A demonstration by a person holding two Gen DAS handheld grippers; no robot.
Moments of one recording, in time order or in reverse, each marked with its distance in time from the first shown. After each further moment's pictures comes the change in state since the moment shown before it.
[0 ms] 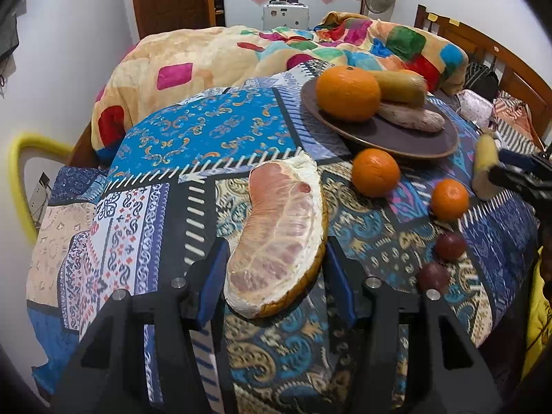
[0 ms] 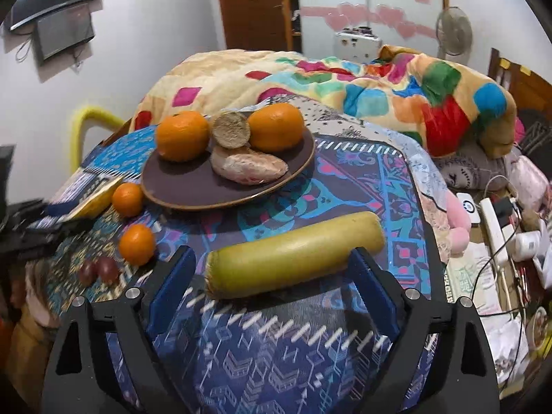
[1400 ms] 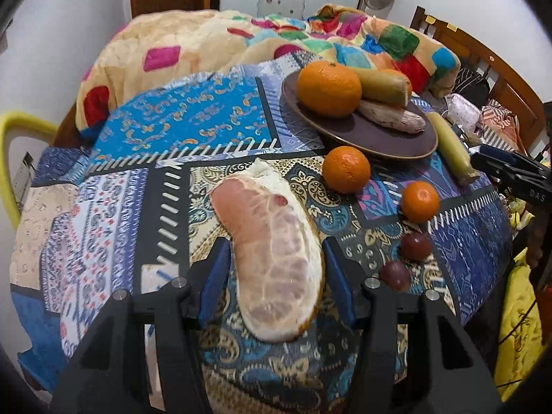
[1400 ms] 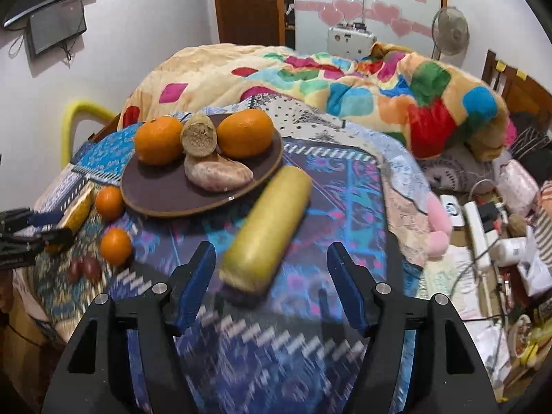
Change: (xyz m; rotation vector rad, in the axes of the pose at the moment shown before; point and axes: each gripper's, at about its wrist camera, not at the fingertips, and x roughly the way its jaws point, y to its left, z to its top) left arm 0.001 -0.003 0.010 -0.067 0.082 -0.098; right arm -0.007 -0.026 0.017 -0.012 0.063 -0.010
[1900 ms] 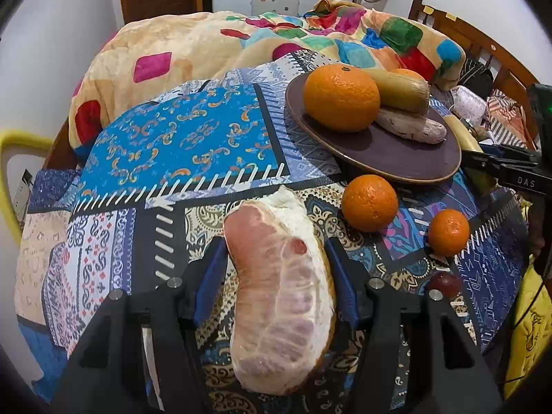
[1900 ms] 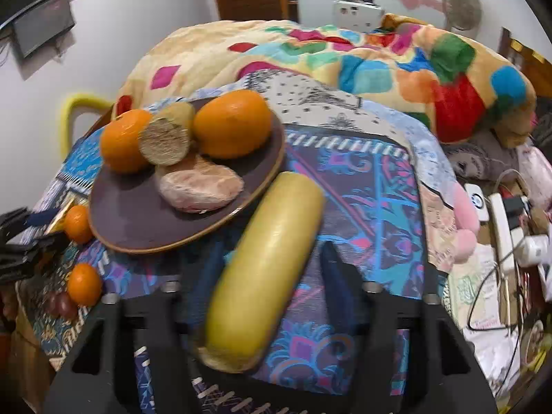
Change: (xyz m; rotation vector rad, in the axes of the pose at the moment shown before) left arm 0.024 0.001 0.025 0.058 -0.004 0.030; right arm 0.049 -0.009 0.020 0.014 0.102 0.054
